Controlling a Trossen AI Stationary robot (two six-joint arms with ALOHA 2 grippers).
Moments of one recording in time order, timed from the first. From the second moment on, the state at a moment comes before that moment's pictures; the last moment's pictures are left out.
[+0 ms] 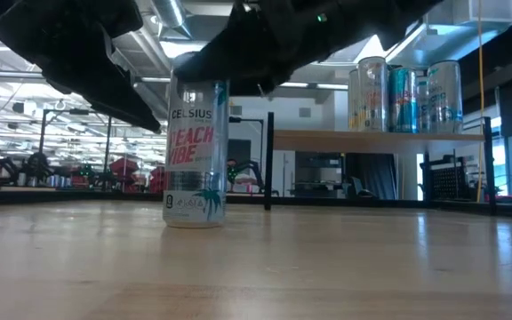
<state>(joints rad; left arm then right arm) -0.48 1.34 0.61 -0.03 -0.57 -0.47 0.24 1.89 1.14 0.33 0.20 -0.05</state>
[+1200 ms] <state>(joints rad) -0.48 1.34 0.61 -0.03 -0.61 -0.46 -0.29 1.24 1.37 -0.47 0.10 -0.30</state>
